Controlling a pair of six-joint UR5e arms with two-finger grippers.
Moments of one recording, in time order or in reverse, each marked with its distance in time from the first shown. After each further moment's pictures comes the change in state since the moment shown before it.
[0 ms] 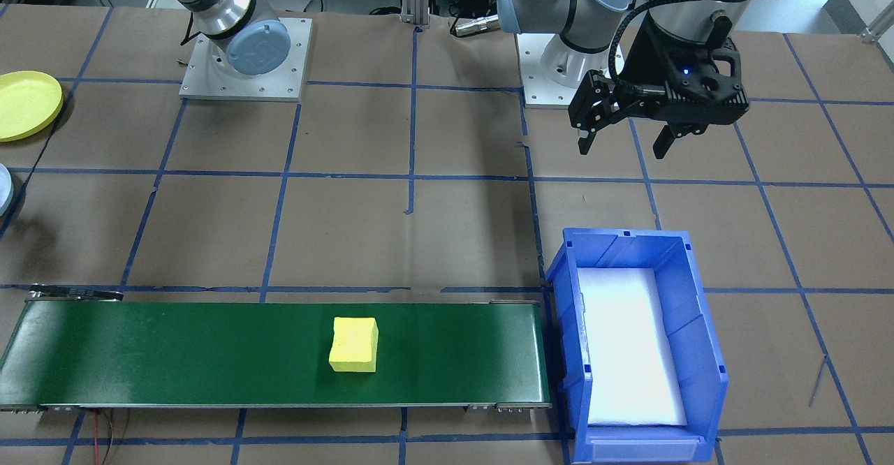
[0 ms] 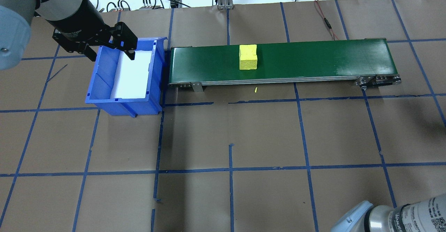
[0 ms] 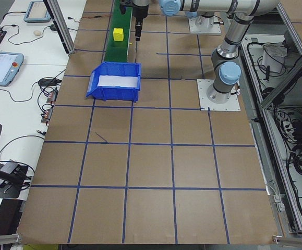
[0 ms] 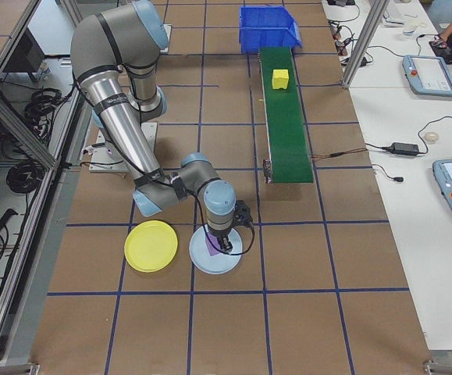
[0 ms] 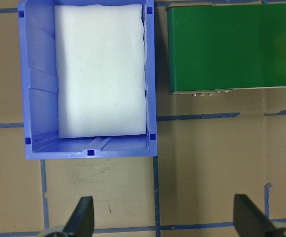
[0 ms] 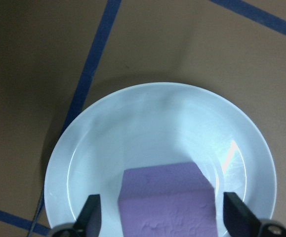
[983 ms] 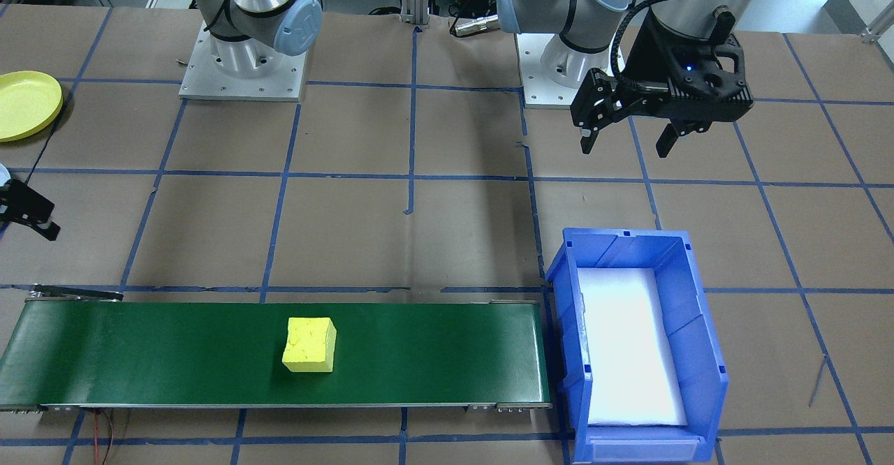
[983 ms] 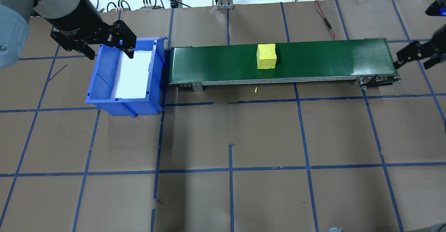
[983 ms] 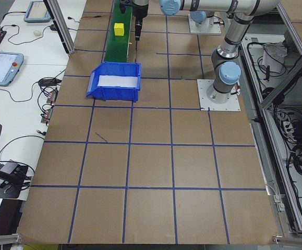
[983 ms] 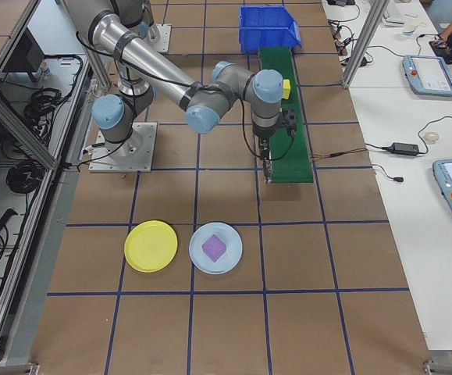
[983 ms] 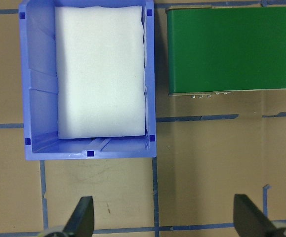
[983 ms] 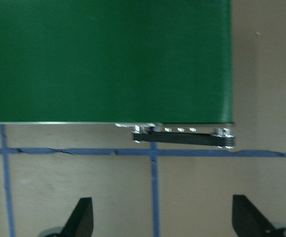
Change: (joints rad) left arm 0.000 0.000 0.008 -0.003 0.008 -0.001; right arm 0.540 -0.212 -0.105 0.321 0.199 0.959
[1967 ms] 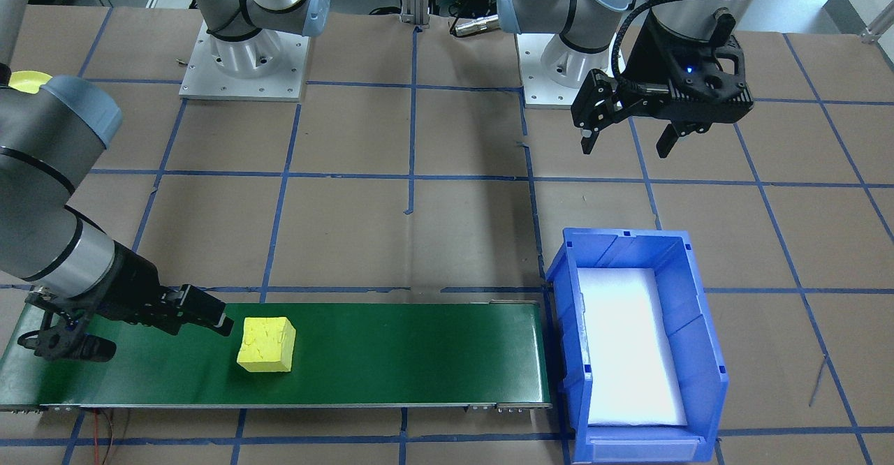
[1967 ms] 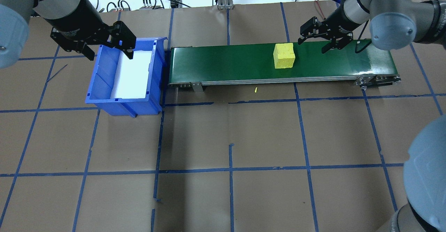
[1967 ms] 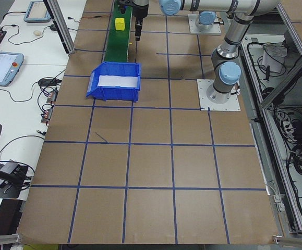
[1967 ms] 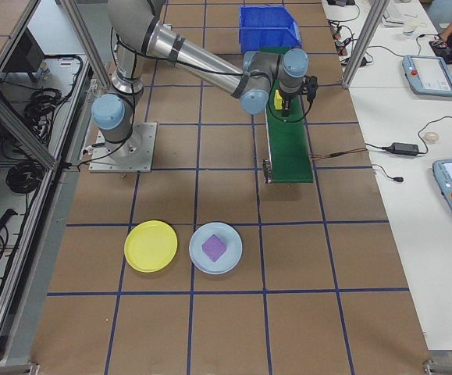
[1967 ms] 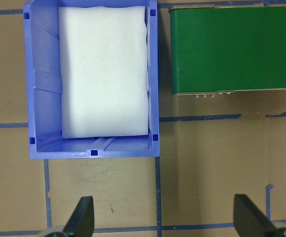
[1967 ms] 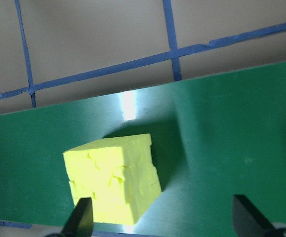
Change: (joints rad) left arm 0.001 0.001 -0.001 -0.003 0.001 0.001; right arm 0.302 0.223 -0.111 -0.133 0.240 0.429
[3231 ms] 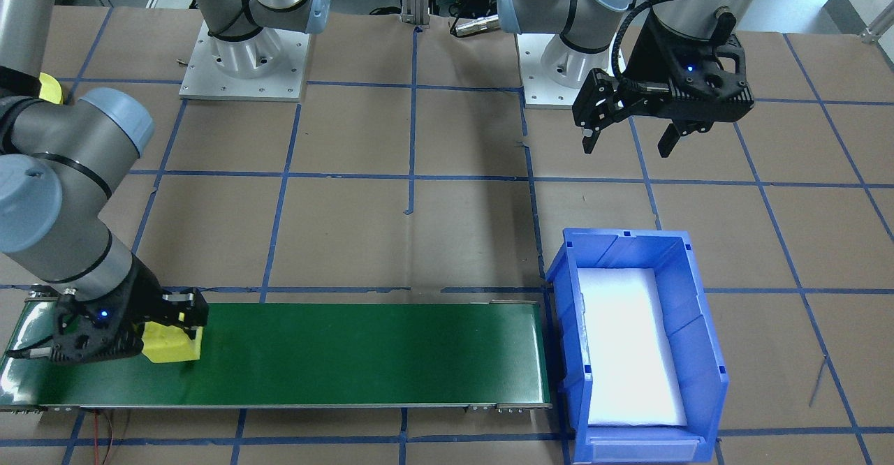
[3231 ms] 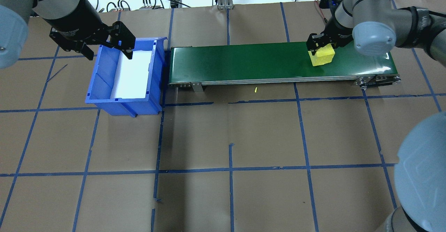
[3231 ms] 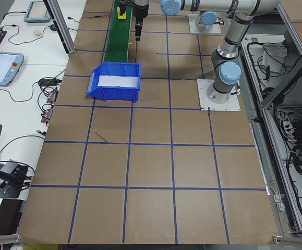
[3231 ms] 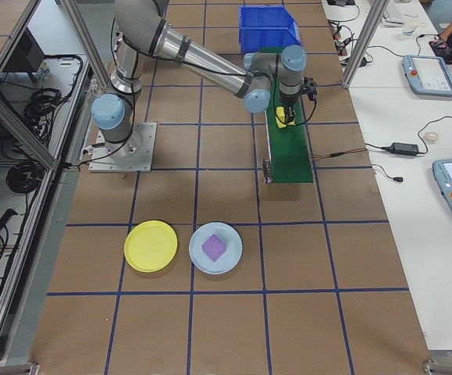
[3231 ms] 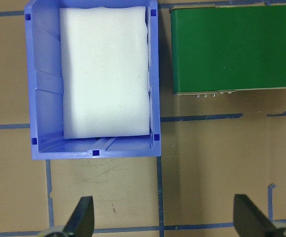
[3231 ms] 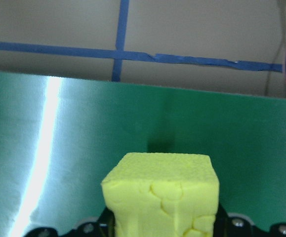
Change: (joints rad) left arm 0.000 0.003 -0.002 0.002 0.004 0.007; right arm 0.016 -0.029 0.045 -0.083 -0.369 -0.313
